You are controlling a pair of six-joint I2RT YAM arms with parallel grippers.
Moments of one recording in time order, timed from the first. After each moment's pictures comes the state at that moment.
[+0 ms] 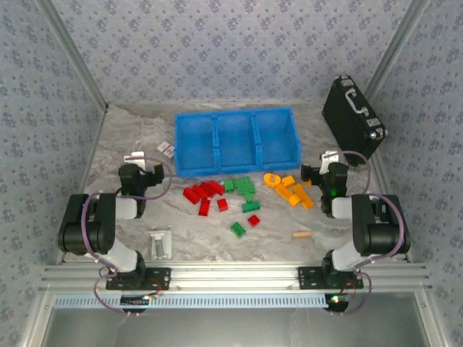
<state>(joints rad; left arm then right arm) 0.00 1.54 0.39 0.73 -0.10 -0.04 -0.03 1.52 0.39 0.70 0.02 -0.03</state>
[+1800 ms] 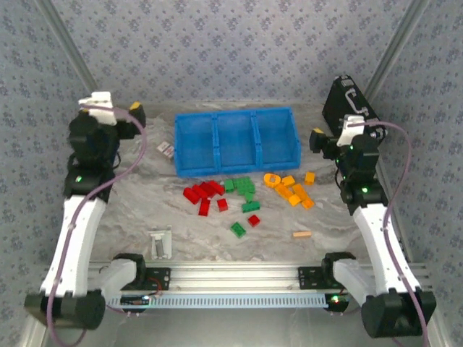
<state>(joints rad) -0.09 0.96 1.18 -0.30 -0.12 -0.03 0.04 0.93 0.89 -0.21 0.00 0.08</state>
